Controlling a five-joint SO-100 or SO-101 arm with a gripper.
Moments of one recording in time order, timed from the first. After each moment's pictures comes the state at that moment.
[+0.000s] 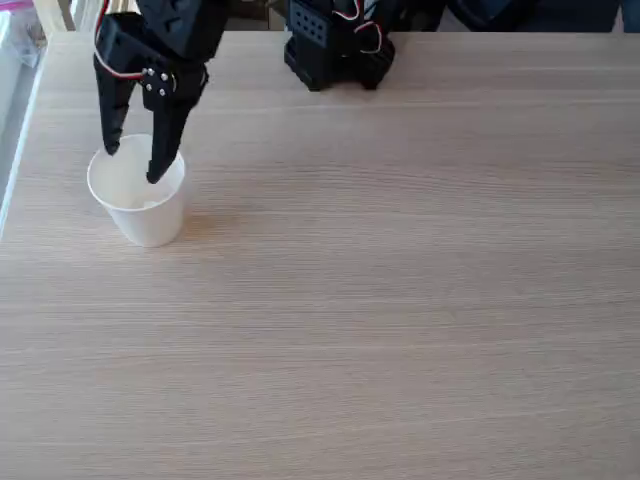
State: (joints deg) arm 48.2 110.5 111.6 48.7 -100.4
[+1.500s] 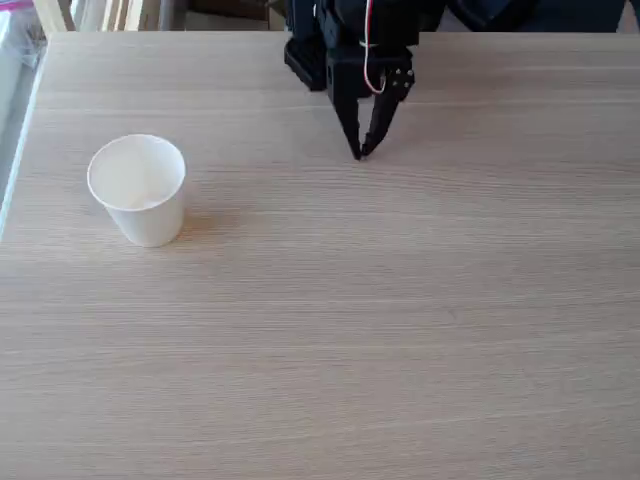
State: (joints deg) arm -6.9 190.7 177.3 76.4 -86.3
